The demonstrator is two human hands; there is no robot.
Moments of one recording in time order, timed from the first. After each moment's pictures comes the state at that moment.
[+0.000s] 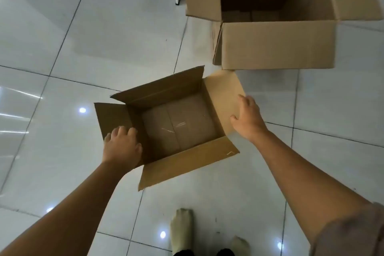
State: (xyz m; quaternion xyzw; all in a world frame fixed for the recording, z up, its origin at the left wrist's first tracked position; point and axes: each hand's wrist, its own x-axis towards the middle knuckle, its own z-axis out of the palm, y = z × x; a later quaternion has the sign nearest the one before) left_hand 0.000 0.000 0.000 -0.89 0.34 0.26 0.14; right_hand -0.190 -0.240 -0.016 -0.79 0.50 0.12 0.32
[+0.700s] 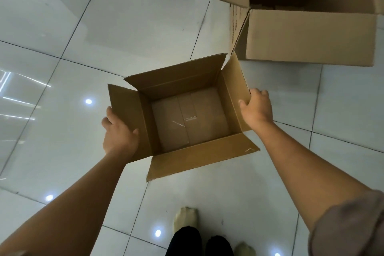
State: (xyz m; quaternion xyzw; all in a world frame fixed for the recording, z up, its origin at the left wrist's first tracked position) left_hand 0.015 0.026 -0.044 -0.96 0.06 0.24 -0.11; right_hand -0.153 -0.222 -0.052 -0.78 0.57 0.03 0.25
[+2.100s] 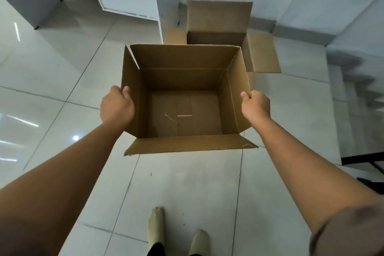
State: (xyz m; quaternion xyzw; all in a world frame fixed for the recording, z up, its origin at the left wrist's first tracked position) left_hand -0.095 -0.085 0.270 -0.95 0.17 0.08 -0.25; right_hand -0.312 -0.281 0.261 -0.71 0.62 -0.11 0.31
